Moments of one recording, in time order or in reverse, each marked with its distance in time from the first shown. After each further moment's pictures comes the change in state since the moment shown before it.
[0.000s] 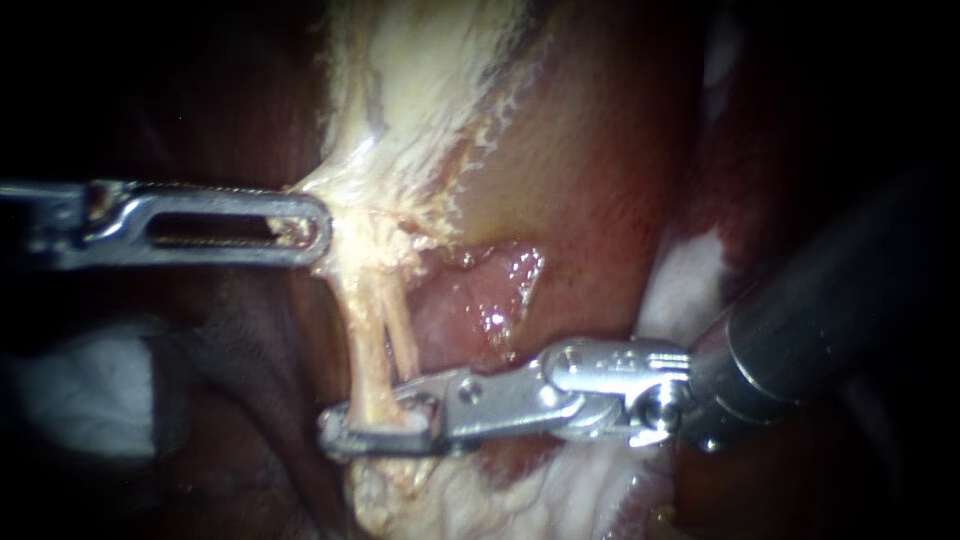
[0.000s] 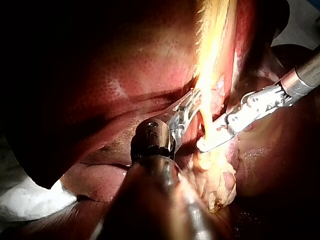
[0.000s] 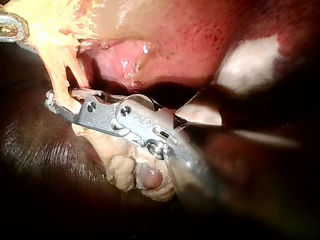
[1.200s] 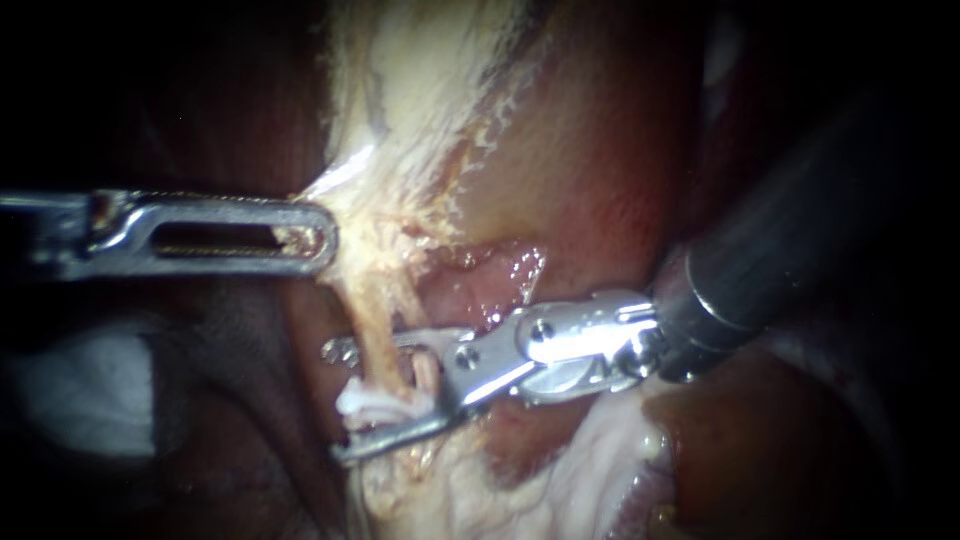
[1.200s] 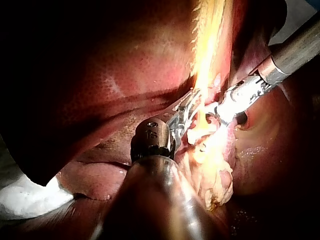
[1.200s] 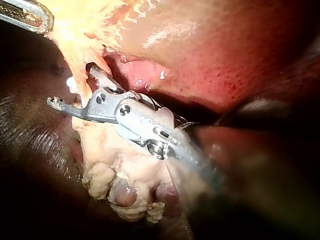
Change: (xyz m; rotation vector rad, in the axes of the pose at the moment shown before) right arm 0.000 0.003 0.000 -0.068 0.089 -0.220; left arm 0.000 -0.001 0.000 -0.005 -0.004 -0.003
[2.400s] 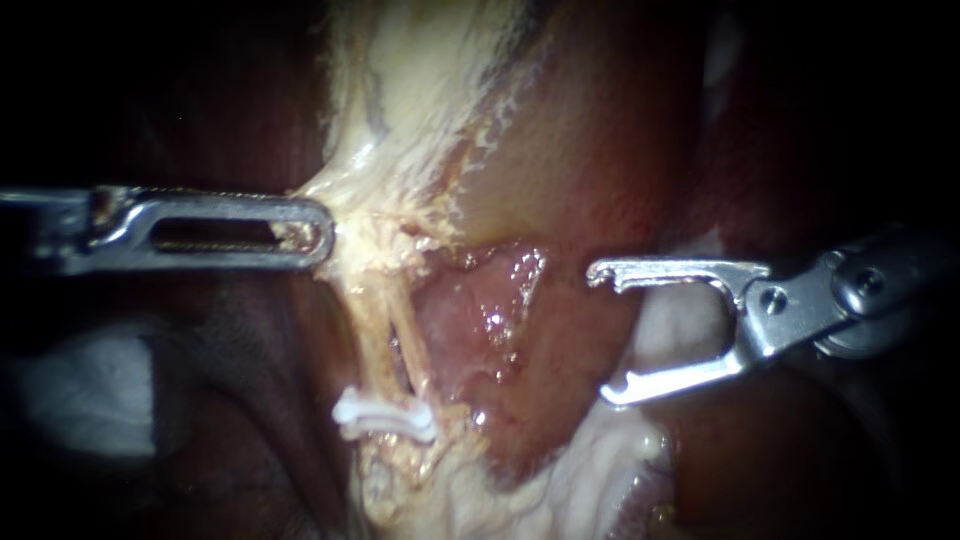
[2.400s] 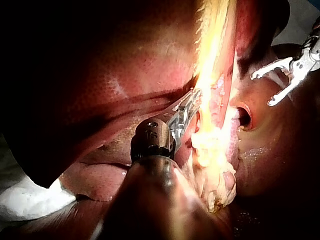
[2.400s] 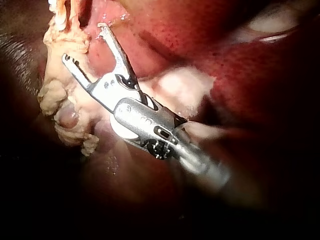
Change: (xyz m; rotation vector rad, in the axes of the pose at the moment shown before) right arm 0.007 -0.004 -0.021 -0.073 0.007 -0.169; left arm 0.000 0.001 0.001 0.001 -0.002 0.005
